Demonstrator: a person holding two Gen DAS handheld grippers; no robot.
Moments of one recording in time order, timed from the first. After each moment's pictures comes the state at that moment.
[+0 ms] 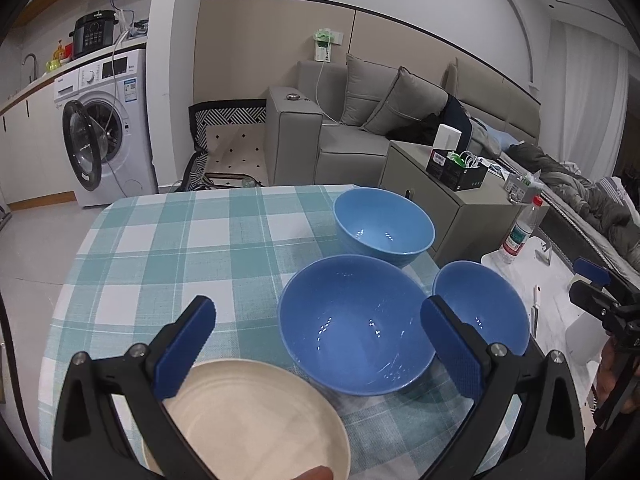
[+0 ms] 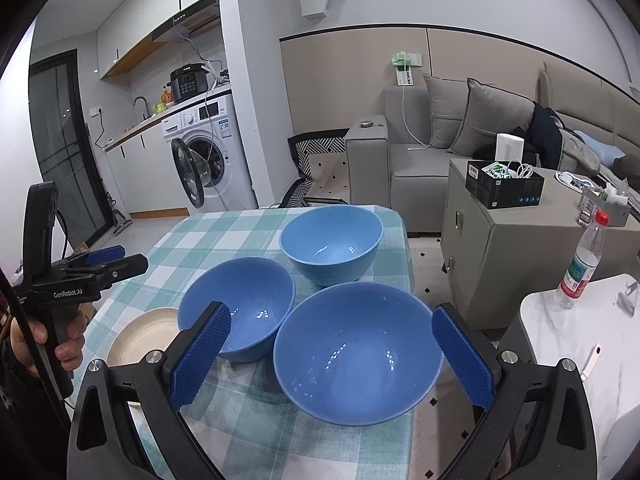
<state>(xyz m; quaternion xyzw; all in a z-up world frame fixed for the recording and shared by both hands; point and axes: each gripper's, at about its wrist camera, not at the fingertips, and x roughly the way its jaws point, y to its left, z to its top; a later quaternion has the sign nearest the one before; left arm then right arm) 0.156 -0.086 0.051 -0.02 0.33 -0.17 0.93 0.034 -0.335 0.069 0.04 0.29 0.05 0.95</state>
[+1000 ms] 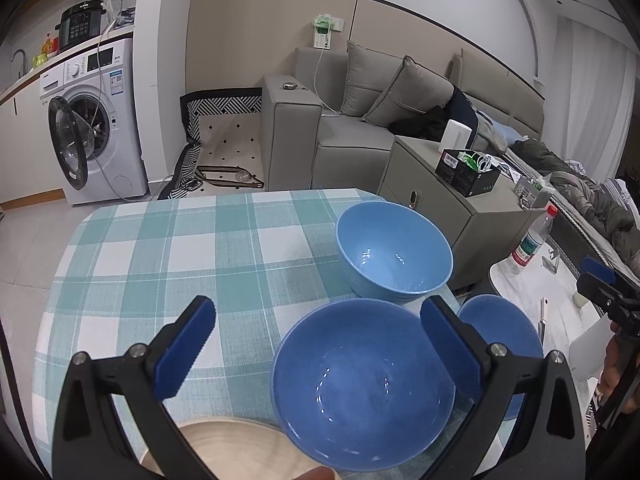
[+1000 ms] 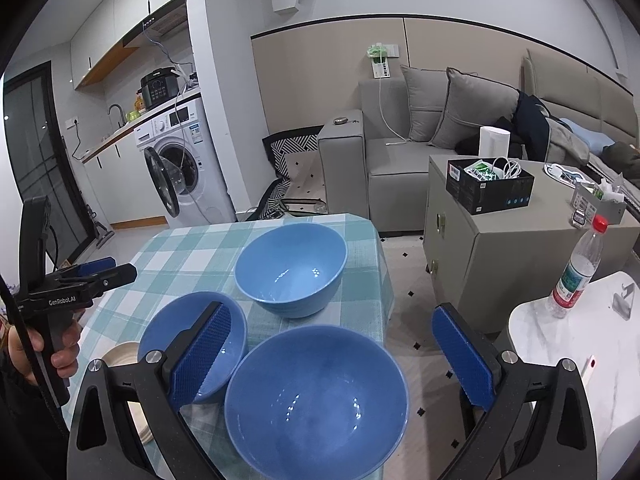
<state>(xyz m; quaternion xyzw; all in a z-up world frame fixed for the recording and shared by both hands) 0.235 -0.108 0.051 -0.02 0.36 -0.18 0.92 0.110 -0.376 0.076 0.05 0.31 0.02 0.95</state>
